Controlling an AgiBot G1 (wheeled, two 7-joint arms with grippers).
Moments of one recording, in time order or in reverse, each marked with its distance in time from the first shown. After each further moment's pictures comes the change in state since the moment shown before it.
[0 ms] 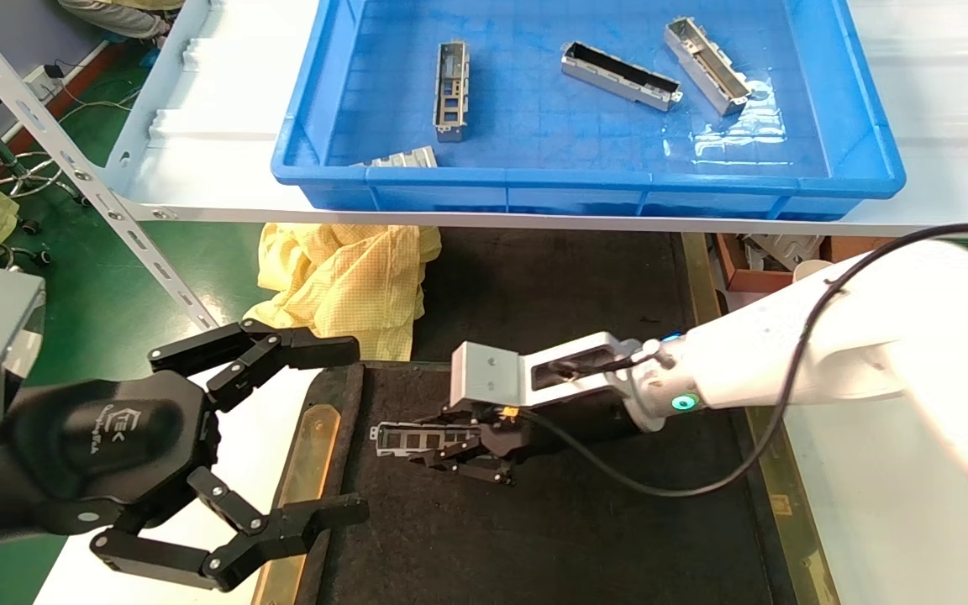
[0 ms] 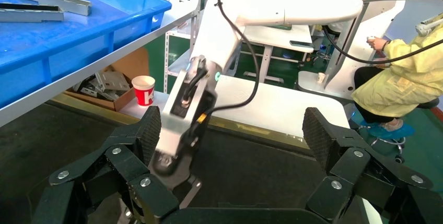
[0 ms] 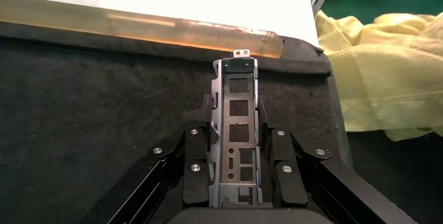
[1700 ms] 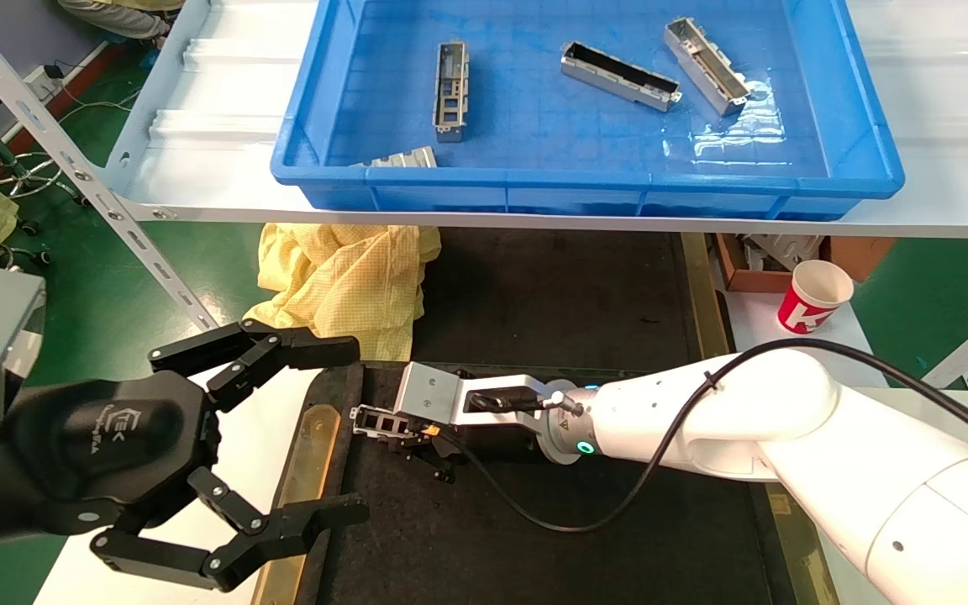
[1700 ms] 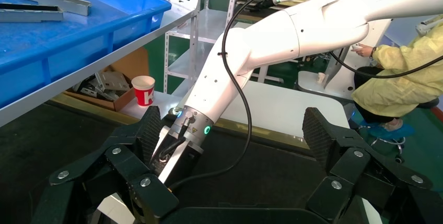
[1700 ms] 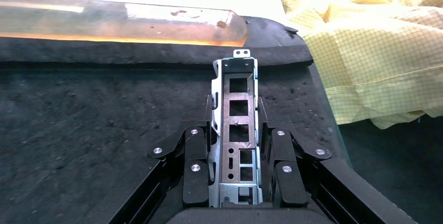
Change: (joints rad) left arm 0.000 0.000 0.000 0.000 0.000 0.000 0.000; right arm -0.137 -0.079 -0.192 0.132 0.120 0.476 0.031
